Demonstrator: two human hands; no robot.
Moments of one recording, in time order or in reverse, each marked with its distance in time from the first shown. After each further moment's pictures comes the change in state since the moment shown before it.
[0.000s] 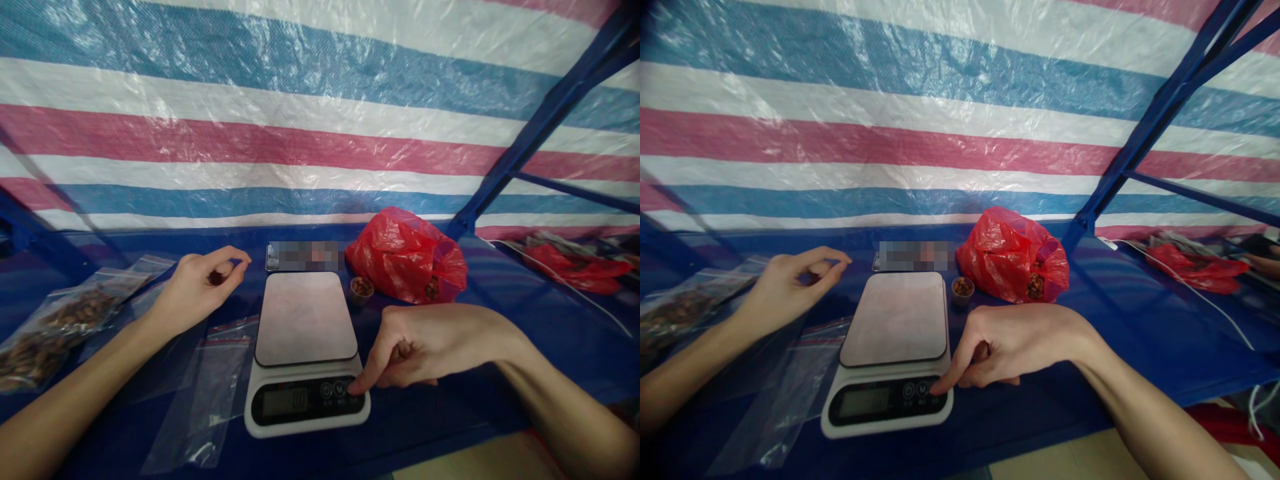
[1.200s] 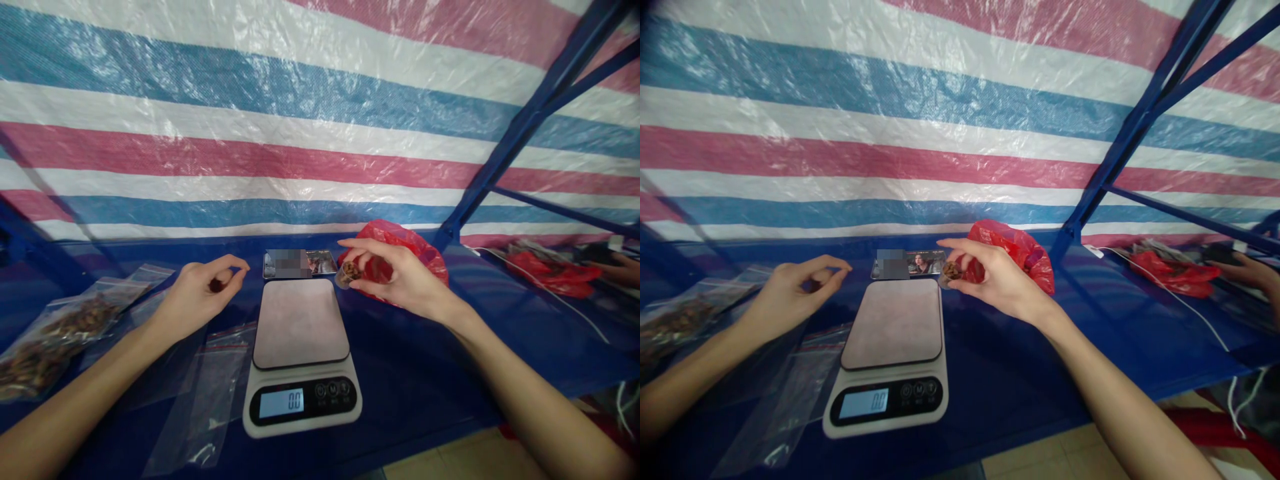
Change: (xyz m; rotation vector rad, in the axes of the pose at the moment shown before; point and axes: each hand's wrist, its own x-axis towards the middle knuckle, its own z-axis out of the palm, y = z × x) left_hand 0.000 -0.006 0.002 -0.025 0.024 0.030; right_hand 0.013 0.016 -0.032 -0.357 1.016 -0.379
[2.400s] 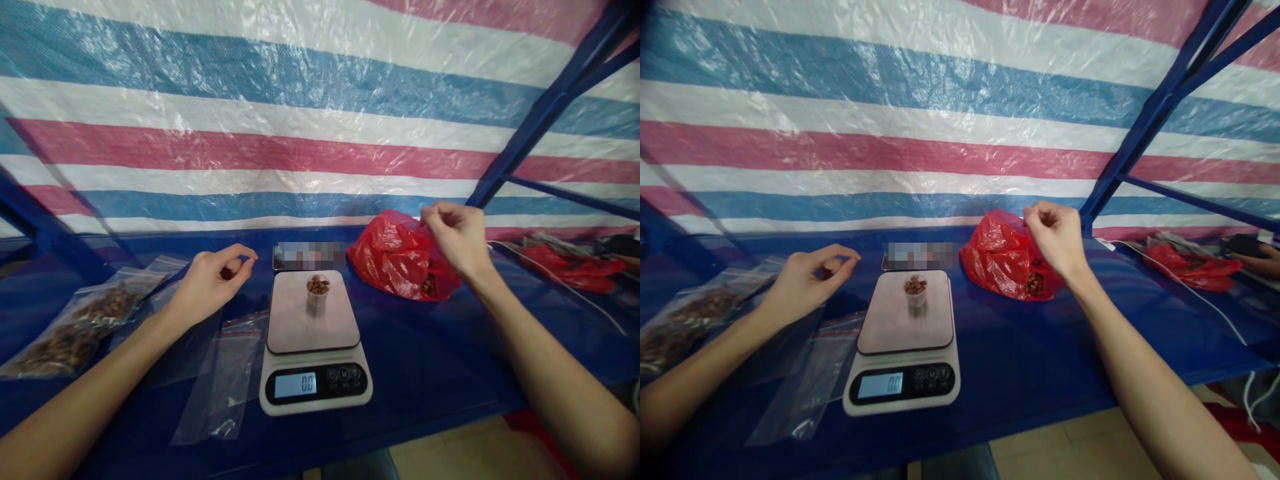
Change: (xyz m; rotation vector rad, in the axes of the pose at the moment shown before) left_hand 0.001 -0.002 -0.002 -0.028 0.012 -0.027; right_hand -0.001 0.043 -0.056 -0.238 0.664 0.110
